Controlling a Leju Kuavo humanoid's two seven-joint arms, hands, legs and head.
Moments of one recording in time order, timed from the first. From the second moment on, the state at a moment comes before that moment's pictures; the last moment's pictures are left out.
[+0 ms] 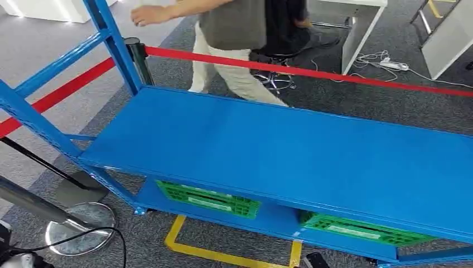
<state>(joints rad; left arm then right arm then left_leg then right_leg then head) -0.04 -0.28 0.62 -1.35 -0.18 0.70 -0.70 -0.05 0.11 -0.08 -0.19 0.19 0.20 -0.41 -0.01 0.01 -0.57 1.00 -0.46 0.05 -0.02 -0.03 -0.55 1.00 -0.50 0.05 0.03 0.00</state>
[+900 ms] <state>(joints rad) -0.04 -0.28 0.62 -1.36 -0.19 0.70 -0.70 -0.05 0.11 -0.09 -0.19 0.21 0.19 -0.45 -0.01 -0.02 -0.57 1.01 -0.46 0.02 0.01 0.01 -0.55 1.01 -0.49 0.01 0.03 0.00</state>
